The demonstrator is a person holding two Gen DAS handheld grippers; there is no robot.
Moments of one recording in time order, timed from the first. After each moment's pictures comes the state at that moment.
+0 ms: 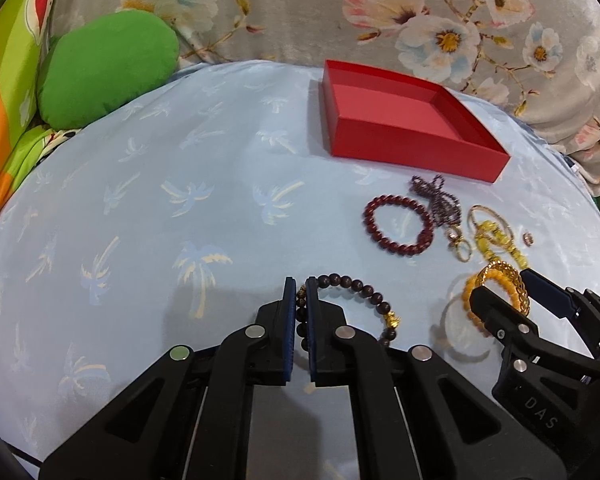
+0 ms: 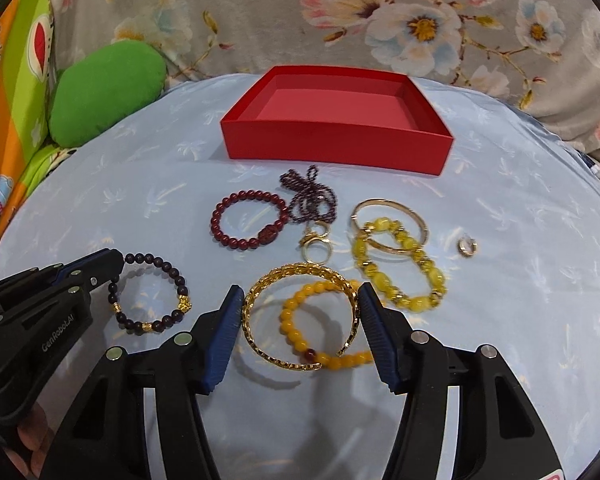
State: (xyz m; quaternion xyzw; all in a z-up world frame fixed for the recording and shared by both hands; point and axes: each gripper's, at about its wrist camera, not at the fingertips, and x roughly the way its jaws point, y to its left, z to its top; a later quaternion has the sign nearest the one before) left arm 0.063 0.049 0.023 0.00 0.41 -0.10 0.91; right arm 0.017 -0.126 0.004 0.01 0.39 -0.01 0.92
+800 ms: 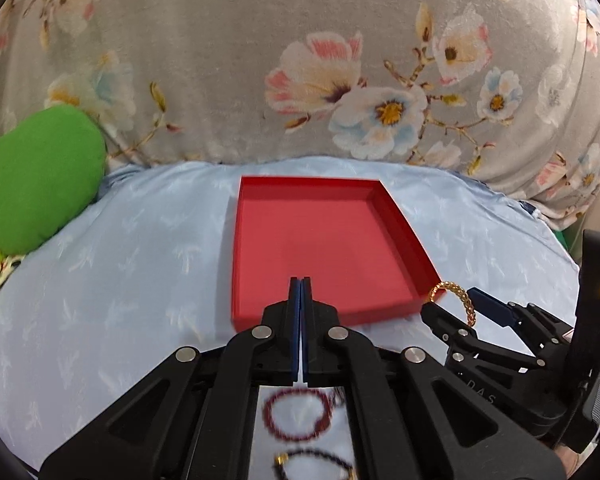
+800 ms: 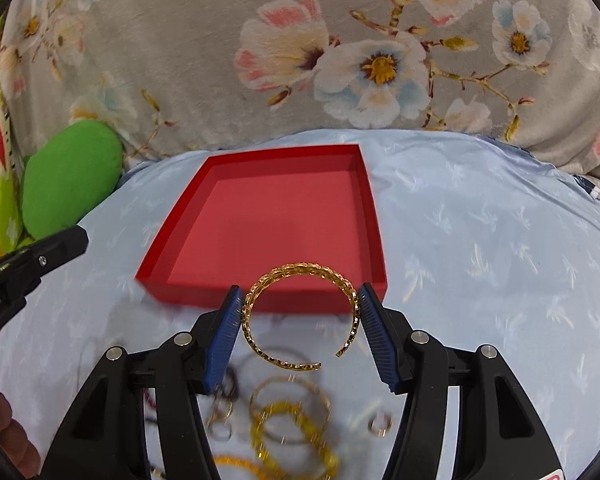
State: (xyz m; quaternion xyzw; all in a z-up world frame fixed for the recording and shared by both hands) left arm 0.166 -0.036 0.130 0.01 0.33 -0.17 0.93; right arm 0.128 -0.219 0.068 0.06 0.34 -0.03 0.94
